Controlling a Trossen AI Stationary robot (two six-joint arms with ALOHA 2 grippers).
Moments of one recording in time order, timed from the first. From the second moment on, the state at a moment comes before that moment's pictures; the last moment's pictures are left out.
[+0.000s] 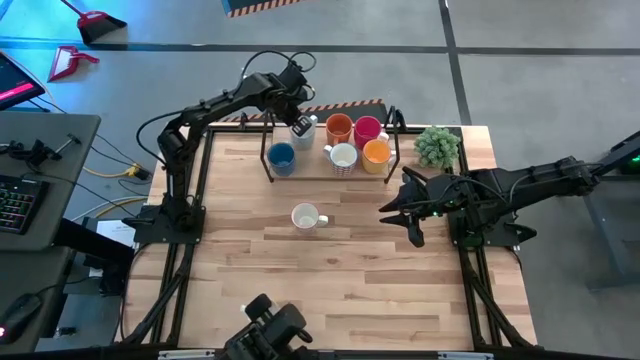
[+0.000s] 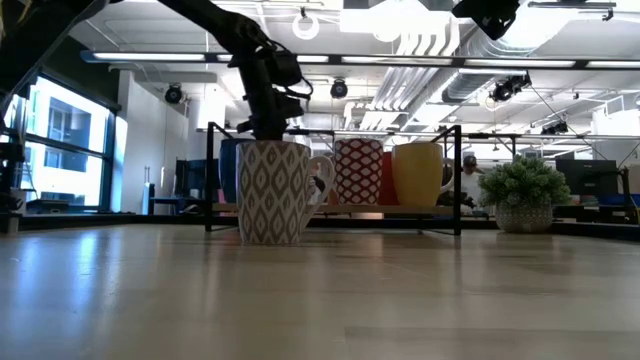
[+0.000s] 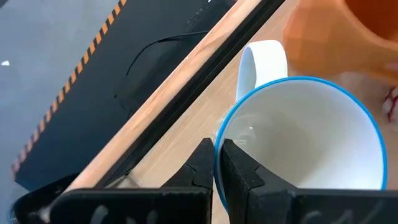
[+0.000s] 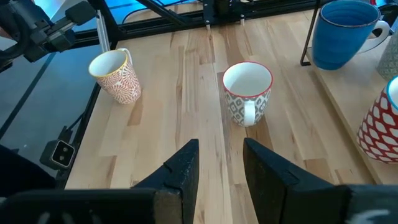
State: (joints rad) left arm 0.72 1.98 1.80 -0.95 -0.04 0.02; right arm 0.20 0.95 0.92 -0.51 0.09 0.24
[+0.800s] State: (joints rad) left arm 0.70 1.95 1.79 -0.95 -0.05 -0.06; right arm 0.20 0.95 0.92 -0.52 0.06 0.24
